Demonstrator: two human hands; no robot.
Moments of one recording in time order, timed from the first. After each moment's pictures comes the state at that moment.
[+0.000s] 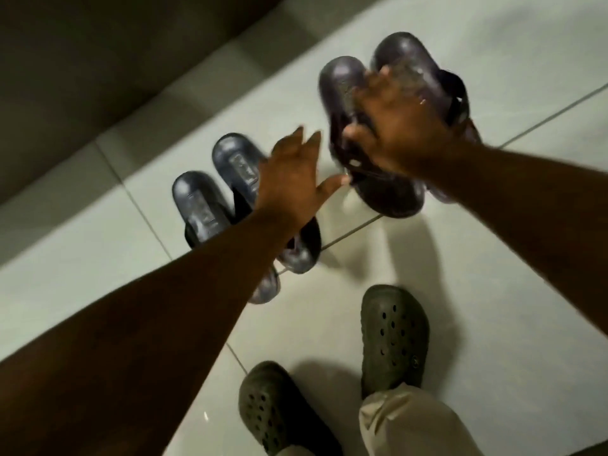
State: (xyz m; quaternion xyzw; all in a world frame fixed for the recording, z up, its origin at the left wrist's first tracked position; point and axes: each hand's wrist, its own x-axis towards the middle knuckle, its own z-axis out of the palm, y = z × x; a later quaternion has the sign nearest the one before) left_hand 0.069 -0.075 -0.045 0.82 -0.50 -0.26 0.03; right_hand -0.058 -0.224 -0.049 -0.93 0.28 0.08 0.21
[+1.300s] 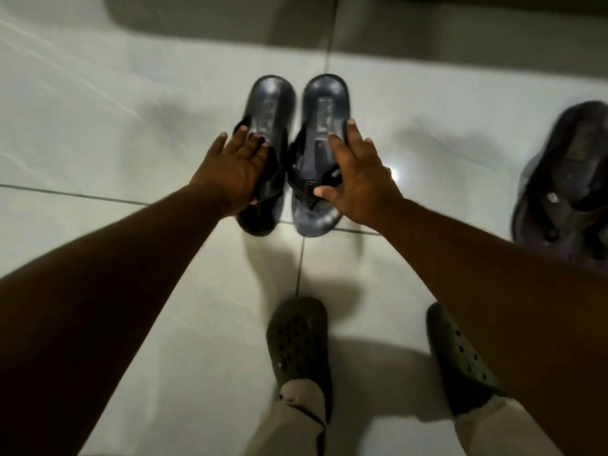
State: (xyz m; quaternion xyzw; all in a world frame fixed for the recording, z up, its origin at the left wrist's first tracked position) left_hand 0.208 0.280 -0.053 0.87 -0.37 -0.31 -0.13; right_hand 0.101 0.072 -0.063 -0.91 0.13 0.24 0.31
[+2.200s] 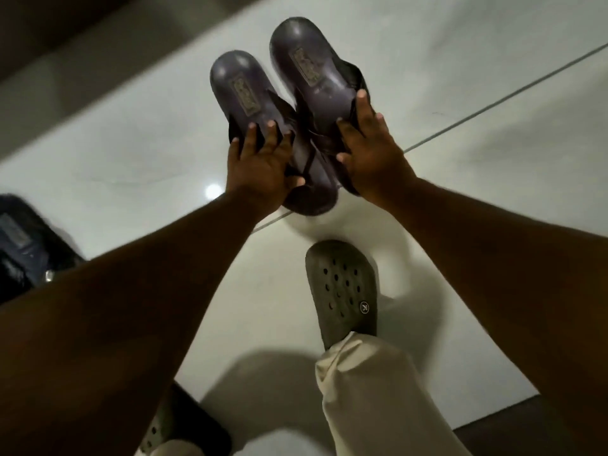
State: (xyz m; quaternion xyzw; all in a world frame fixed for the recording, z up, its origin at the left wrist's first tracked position) left_hand -0.042 -0.187 -0.087 0.79 -0.51 -0.33 -0.09; right_hand -0.208 -0.305 -0.090 -0.91 0.33 0.12 0.25
